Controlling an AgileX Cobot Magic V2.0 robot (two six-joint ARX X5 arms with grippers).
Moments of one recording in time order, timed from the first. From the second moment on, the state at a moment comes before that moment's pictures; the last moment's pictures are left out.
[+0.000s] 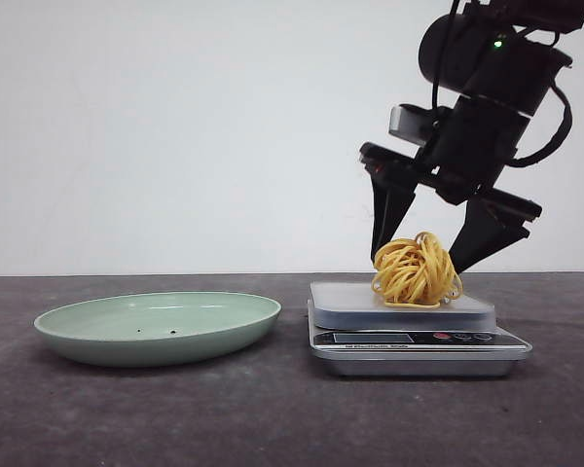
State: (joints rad) left arm -0.59 0.25 0.92 -1.04 -0.21 -0.33; right arm 0.39 1.70 1.16 -0.47 -0.21 0.32
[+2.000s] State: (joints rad) left arm -0.59 0.25 0.92 -1.01 -0.21 -0.33; right arm 0.74 2.03 1.43 -0.13 -0.28 0.60
